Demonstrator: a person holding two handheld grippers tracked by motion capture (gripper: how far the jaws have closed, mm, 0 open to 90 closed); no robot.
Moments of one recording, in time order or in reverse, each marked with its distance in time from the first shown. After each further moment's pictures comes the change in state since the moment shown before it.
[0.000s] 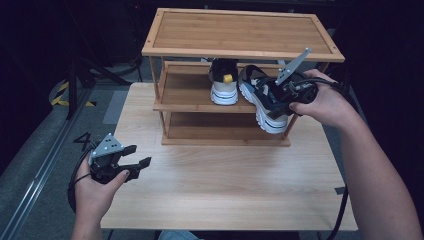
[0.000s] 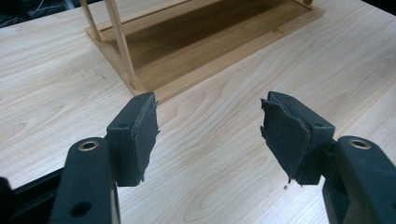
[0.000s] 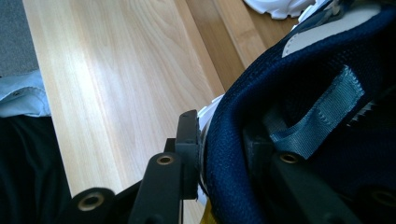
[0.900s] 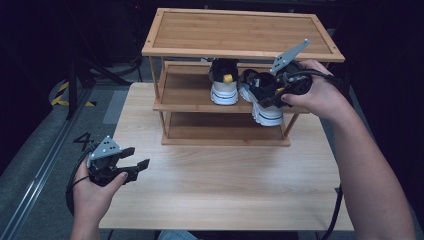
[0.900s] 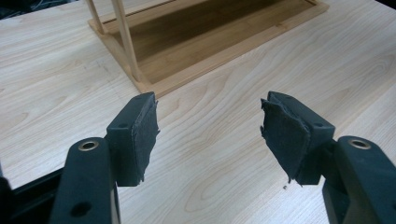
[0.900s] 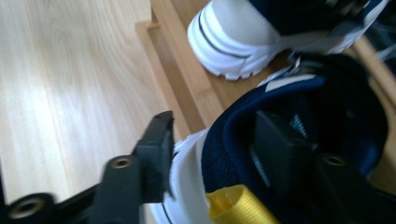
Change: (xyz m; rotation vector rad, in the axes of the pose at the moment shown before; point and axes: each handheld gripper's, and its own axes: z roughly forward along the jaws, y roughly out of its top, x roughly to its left) left arm 0.001 -0.002 0.002 0.005 -0.004 -0.006; right arm -0.002 0.020 -0.004 -0.146 -0.148 -0.050
